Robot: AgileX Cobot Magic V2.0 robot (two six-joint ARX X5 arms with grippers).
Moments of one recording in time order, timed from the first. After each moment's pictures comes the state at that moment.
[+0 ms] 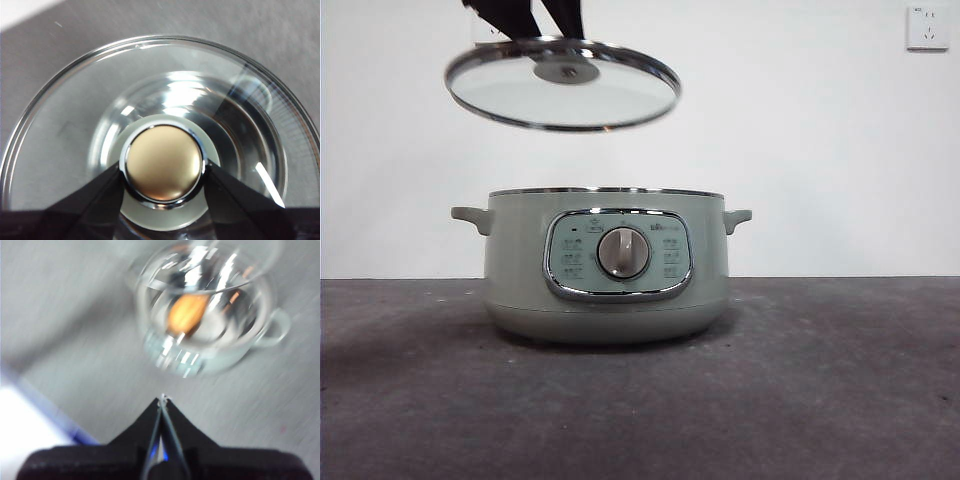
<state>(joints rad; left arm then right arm) -0.41 2.06 2.50 -1.33 0.13 0.13 0.99 1.38 1.87 -1.36 0.19 0.19</state>
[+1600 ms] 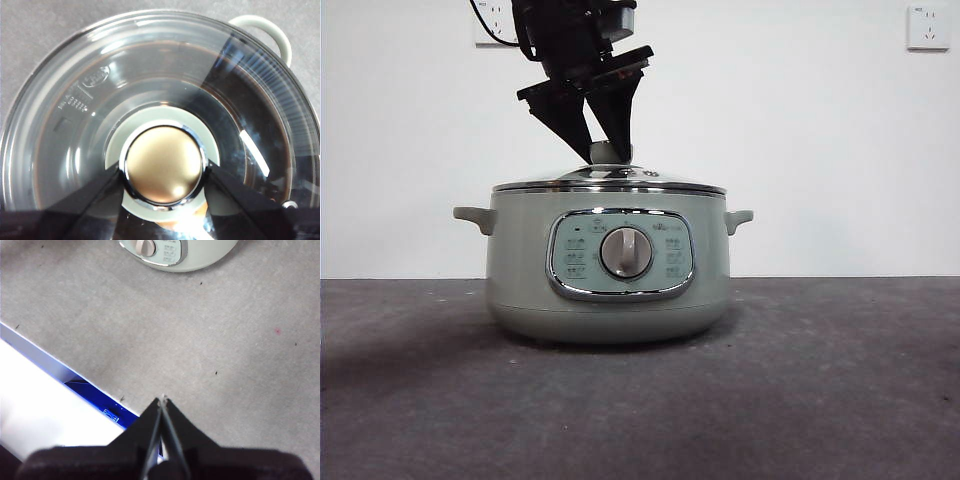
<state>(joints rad) -0.51 2.10 2.19 -1.11 0.07 0.14 1.08 0.95 1.29 -1.36 0.28 0.36</state>
